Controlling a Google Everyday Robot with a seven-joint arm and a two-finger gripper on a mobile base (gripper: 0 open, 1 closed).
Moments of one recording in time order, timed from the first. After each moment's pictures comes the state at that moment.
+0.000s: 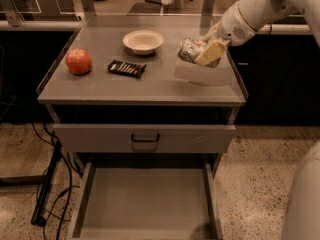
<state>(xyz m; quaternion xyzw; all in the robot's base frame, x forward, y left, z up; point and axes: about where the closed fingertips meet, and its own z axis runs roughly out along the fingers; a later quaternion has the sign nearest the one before) 0.685 -0.135 0.912 -0.58 0.74 0.13 0.31</state>
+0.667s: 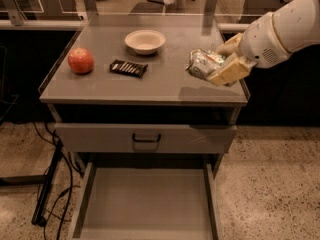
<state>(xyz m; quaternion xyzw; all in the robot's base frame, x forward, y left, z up) 0.566 -0.146 0.939 -0.59 0.72 0.11 0.36</state>
